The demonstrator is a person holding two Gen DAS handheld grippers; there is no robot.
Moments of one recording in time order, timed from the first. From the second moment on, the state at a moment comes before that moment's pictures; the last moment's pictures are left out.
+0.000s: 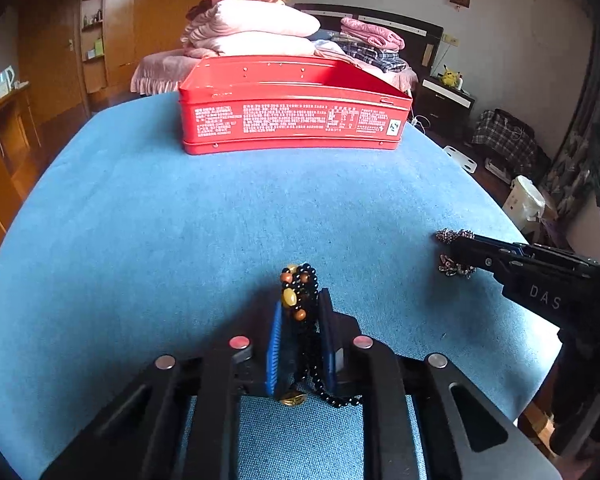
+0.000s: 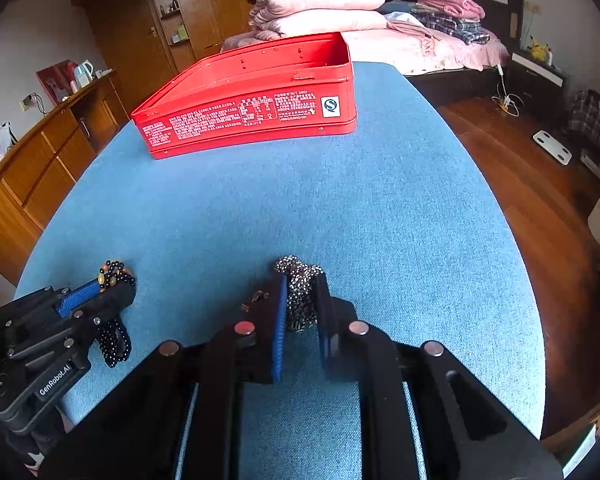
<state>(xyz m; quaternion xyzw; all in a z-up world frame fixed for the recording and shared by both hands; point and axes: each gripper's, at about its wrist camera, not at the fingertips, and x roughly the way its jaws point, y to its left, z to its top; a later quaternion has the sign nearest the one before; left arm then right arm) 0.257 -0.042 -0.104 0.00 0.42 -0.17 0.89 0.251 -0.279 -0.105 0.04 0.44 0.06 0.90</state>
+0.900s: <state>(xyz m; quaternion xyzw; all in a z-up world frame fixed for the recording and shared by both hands) 0.256 -0.029 -0.078 -0.01 0.39 -0.16 0.91 0.240 -0.267 -0.074 0.03 0.41 0.08 0.91</state>
